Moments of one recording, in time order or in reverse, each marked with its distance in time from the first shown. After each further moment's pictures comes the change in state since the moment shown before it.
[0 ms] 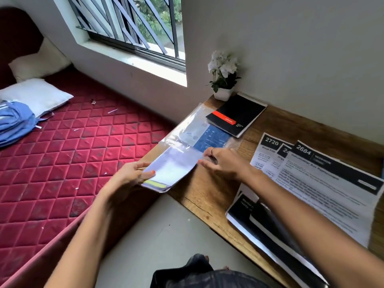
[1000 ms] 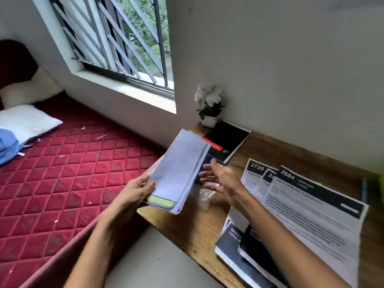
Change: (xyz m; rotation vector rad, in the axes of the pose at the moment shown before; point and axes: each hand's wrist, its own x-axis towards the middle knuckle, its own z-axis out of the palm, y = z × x) left_hand -0.002 0.030 0.033 -0.214 -0.066 0.144; right_hand 0.000 0.001 -0.010 1.307 0.186 0.486
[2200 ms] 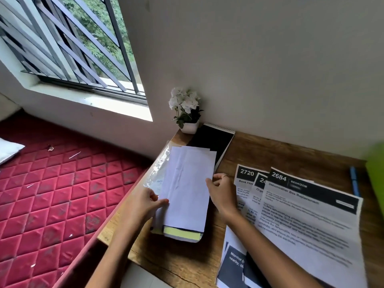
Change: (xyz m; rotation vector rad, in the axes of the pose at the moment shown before) left_hand 0.070 0.029 0.047 0.939 0.162 0.033; right_hand 0.033 0.013 -0.014 -0.277 0.569 -0.116
